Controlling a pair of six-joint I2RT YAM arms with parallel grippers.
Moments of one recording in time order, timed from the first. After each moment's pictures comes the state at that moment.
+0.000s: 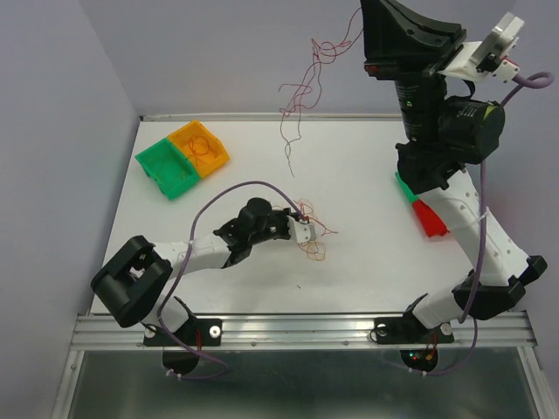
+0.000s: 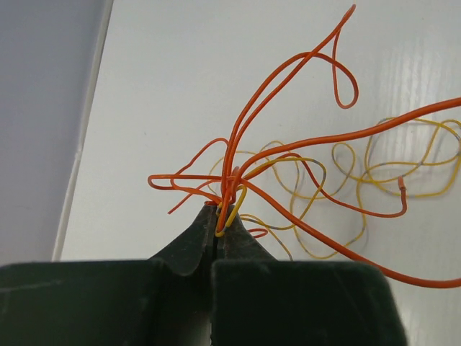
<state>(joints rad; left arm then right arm) -0.80 1.43 0.63 0.45 0.23 0.81 0.68 1.48 1.92 0.68 -0.12 0.15</state>
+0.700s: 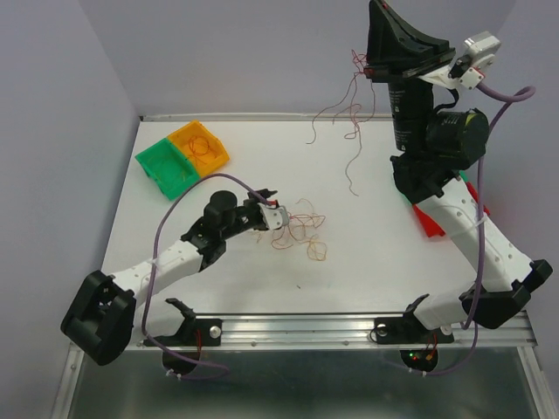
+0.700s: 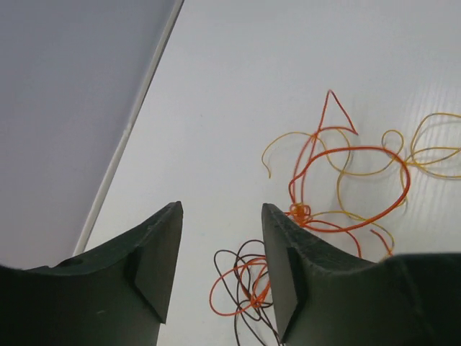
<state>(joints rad) -0.62 1.17 0.55 0.40 0.35 0.74 0.68 1.40 1.76 0.69 0.09 -0.09</state>
